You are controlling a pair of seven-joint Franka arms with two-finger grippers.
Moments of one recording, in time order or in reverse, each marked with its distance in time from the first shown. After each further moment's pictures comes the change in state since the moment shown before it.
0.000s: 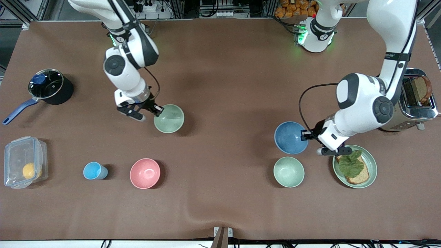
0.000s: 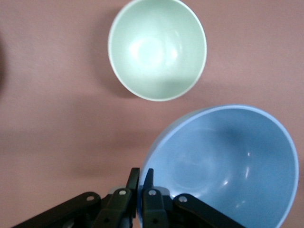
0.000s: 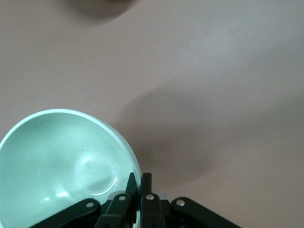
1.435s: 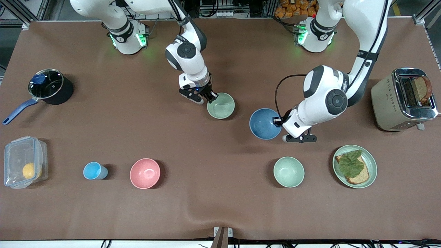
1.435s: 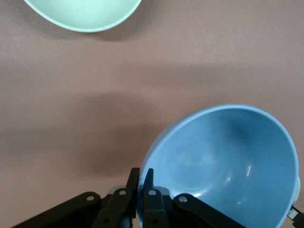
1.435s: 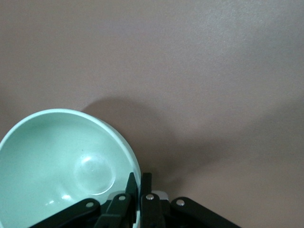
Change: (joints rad) left arm -0.146 0.000 -0.002 -0.068 0.000 0.003 -0.103; right arm 0.399 0.287 -0.002 0.154 0.026 0.222 0.496
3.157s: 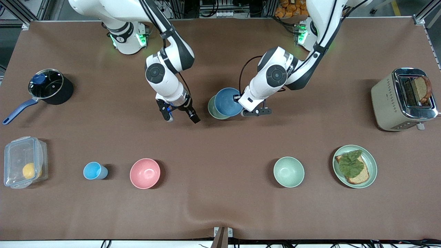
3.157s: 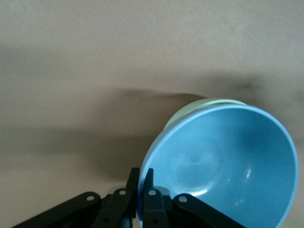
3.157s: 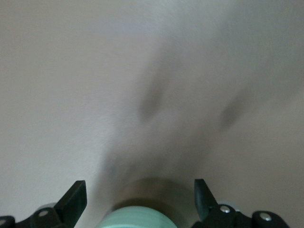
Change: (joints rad) left arm -0.212 0.011 -0.104 -0.139 -0.050 0.202 -0.337; right arm -0.186 -0.020 -0.021 0.073 0.325 -0.161 0.038
